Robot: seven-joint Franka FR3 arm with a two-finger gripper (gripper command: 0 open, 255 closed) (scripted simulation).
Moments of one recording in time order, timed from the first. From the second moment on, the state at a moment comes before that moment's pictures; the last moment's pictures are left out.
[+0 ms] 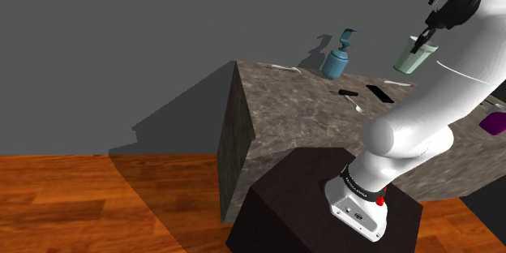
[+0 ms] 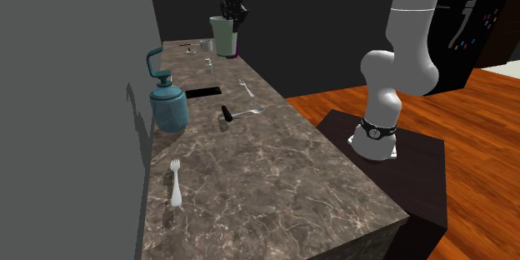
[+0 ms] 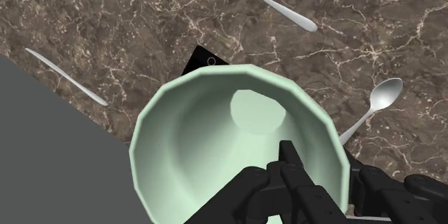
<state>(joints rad) -0.58 0.06 -0.78 -1.64 -0.01 1.87 -1.28</state>
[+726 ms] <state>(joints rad) -0.61 0.08 -0.80 -1.74 0.02 1.98 -1.34</state>
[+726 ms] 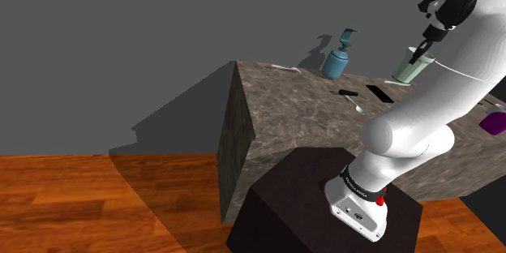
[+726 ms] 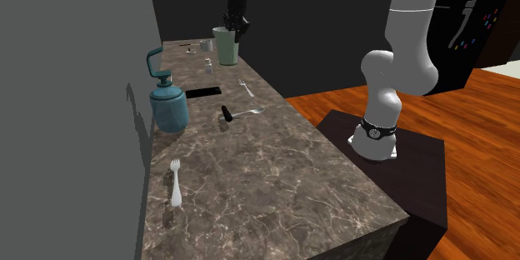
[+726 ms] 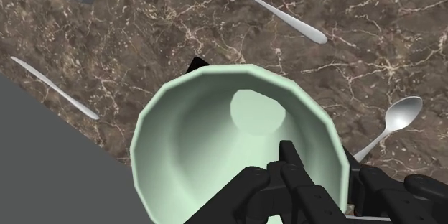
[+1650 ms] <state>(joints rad) -0.61 0.12 -0.79 -1.90 0.06 2.17 -1.35</state>
